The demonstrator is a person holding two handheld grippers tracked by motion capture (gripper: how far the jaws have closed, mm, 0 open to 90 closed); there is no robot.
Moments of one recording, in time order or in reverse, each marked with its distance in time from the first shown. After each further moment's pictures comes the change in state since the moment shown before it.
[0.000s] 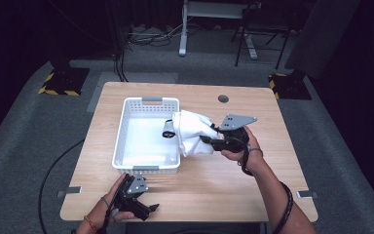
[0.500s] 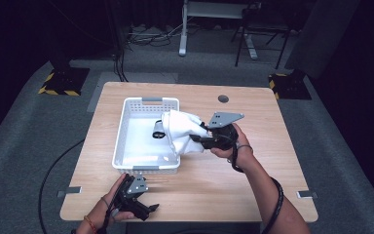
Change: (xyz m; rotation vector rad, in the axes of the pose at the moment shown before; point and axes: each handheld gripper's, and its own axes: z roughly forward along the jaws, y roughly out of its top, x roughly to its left) left arm 0.000 0.000 0.000 0.002 -0.001 0.001; right arm 0.009 0.017 0.022 0.008 0.035 -0.020
